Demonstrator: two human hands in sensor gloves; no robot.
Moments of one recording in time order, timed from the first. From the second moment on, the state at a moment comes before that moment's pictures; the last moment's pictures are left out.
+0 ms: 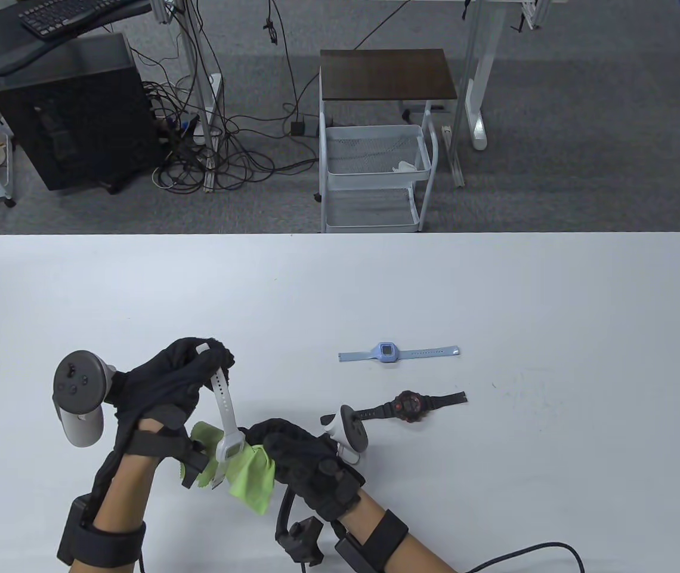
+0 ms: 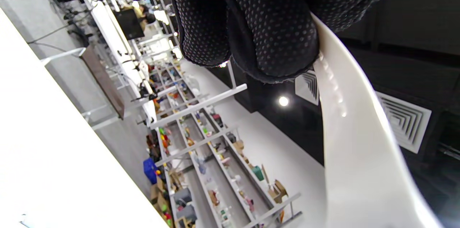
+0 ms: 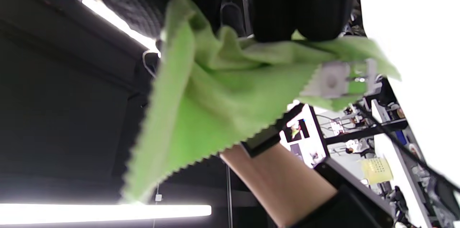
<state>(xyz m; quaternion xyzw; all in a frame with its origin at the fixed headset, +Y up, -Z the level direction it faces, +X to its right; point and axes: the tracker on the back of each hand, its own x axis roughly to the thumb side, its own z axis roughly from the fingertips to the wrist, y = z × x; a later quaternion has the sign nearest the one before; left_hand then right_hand) -0.277 -0.626 -0.295 0.07 -0.19 0.60 0.77 -0.052 -0.771 -0.273 0.29 0.25 0.43 0.82</state>
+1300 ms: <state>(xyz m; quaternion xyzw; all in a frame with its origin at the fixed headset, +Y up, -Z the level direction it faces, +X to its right) -0.270 -0.631 -0.294 0.09 -0.20 0.60 0.77 -0.045 -0.754 -0.267 0.31 0.06 0.56 0.76</state>
